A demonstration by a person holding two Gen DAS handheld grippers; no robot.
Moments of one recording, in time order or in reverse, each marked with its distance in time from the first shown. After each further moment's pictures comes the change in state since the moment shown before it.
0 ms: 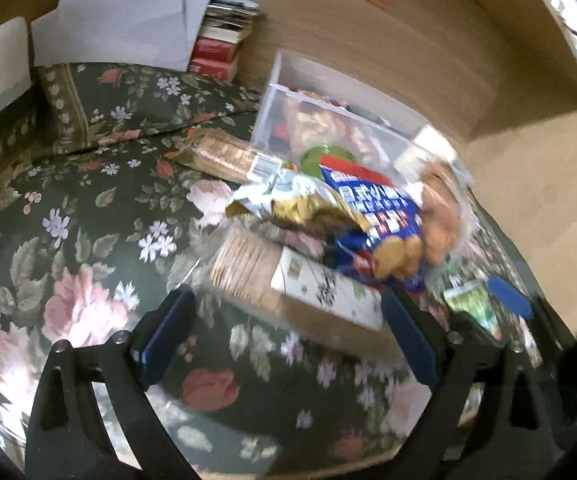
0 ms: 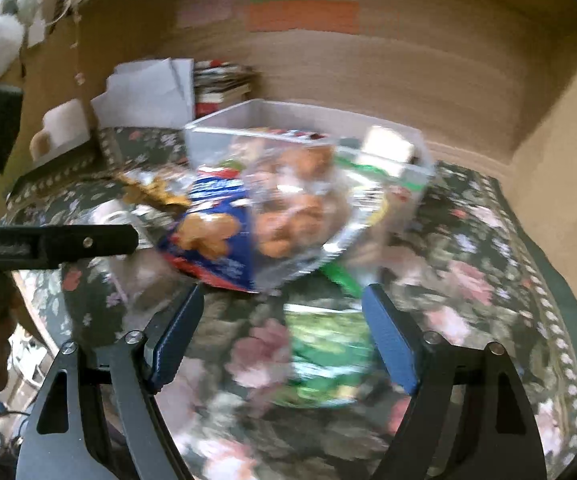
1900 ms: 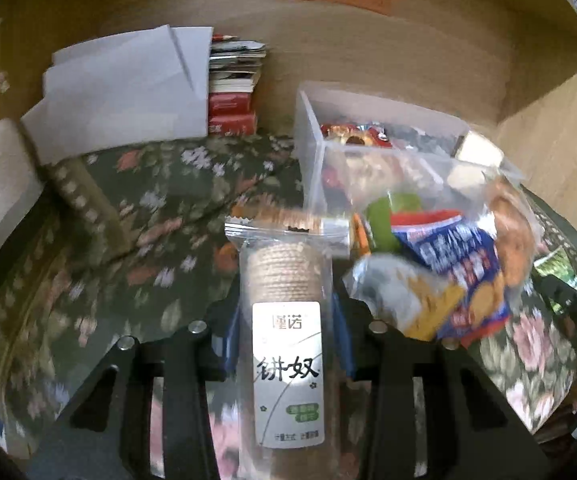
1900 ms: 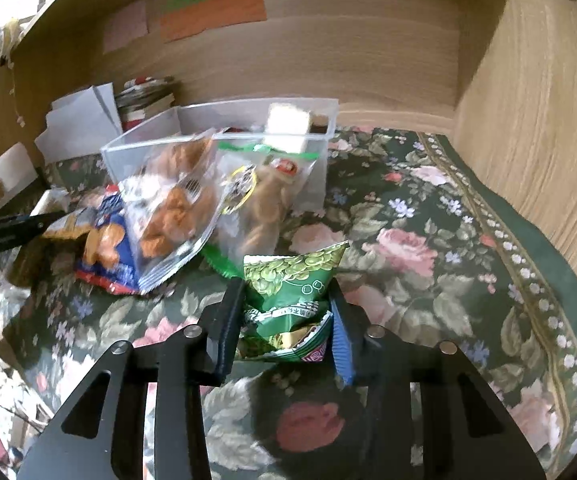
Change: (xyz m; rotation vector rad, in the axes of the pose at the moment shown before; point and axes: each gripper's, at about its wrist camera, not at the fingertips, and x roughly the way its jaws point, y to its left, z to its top) left arm 0.016 0.025 0.056 0.239 -0.066 0.141; right arm 0.009 -0.057 -0.009 0.170 0.010 -0.068
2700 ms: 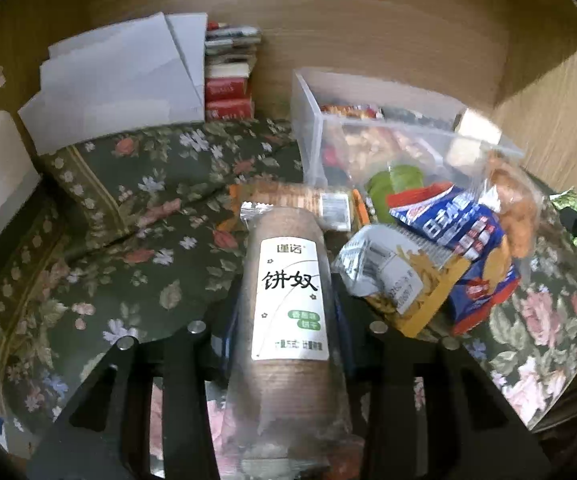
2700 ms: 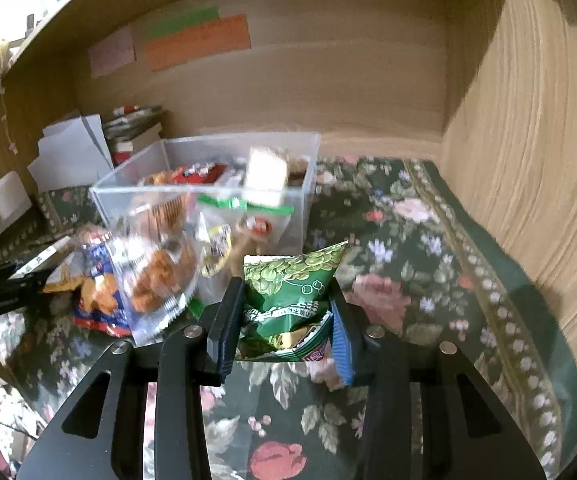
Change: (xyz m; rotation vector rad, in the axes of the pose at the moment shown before) left arm -0.010 0.005 -0.019 0.024 0.005 0.006; right arm -0.012 -0.014 0.032 0.002 -0.056 -0.002
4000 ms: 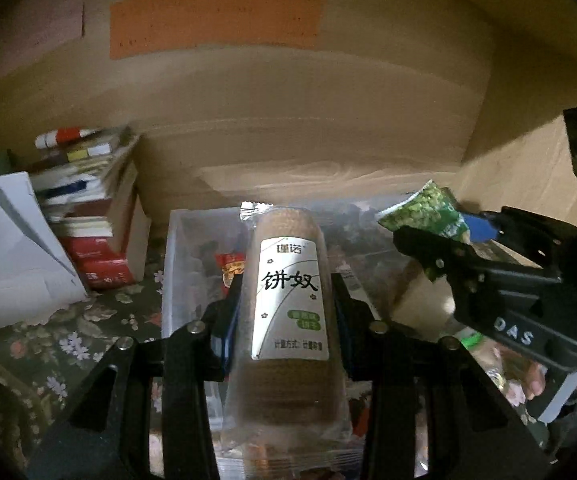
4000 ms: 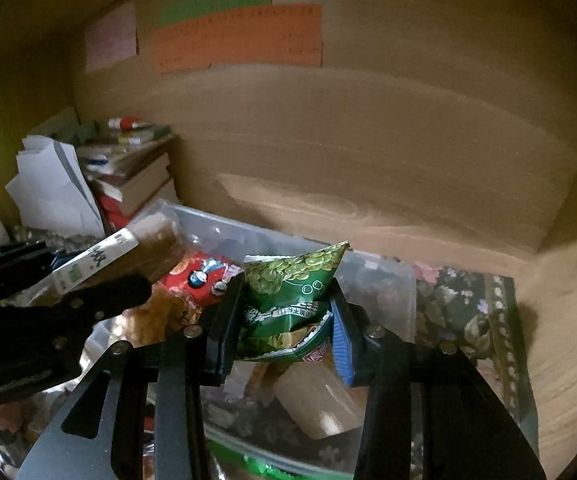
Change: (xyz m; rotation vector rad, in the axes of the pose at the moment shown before) left arm 0.068 -0.076 0.159 0.080 -0.049 -0.173; right arm 0.120 0.042 0.122 -0.165 0.079 0.088
